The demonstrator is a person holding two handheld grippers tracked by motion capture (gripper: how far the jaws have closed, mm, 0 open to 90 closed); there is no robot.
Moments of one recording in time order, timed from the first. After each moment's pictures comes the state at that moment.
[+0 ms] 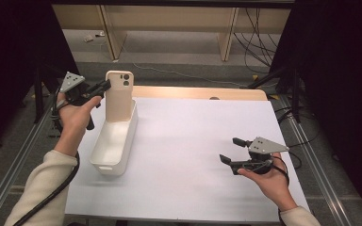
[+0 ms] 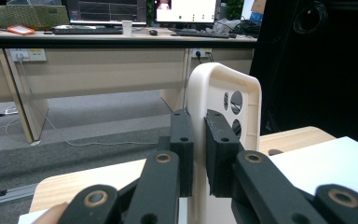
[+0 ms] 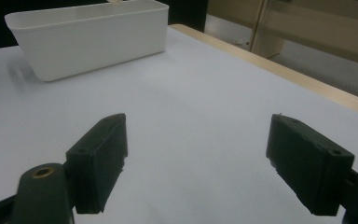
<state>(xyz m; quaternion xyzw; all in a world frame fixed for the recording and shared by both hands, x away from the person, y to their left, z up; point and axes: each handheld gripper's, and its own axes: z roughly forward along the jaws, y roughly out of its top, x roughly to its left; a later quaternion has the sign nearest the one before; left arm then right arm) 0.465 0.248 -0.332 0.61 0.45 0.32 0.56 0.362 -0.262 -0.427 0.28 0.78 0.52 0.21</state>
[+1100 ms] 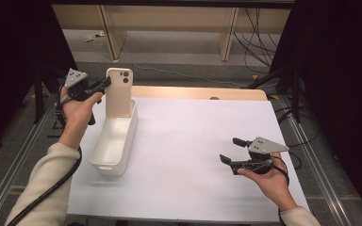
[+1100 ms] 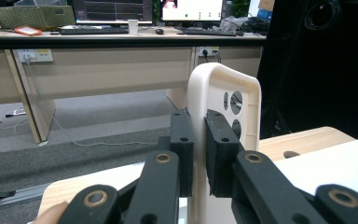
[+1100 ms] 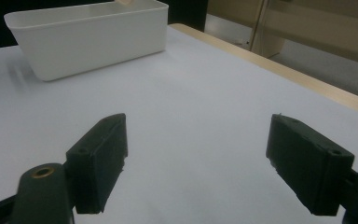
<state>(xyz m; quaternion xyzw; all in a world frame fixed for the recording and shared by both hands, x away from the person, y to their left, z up) 0.488 0.252 -0.340 0.61 0.45 0.33 0.56 0.362 -0.262 -0.427 0.28 0.79 0.51 0.20</state>
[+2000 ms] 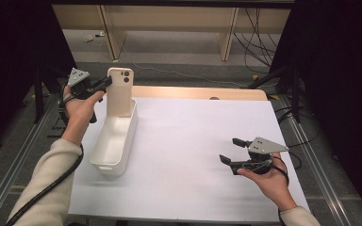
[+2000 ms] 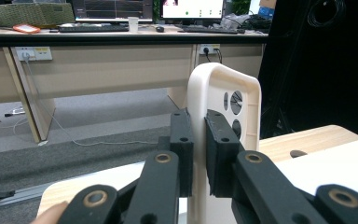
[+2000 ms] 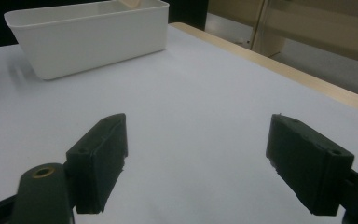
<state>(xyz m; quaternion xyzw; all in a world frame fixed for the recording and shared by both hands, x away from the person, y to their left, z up) 0.503 0.254 -0.349 0.62 0.45 0.33 0.55 0.362 -0.261 -0.428 0.28 0.79 0.51 0.20</state>
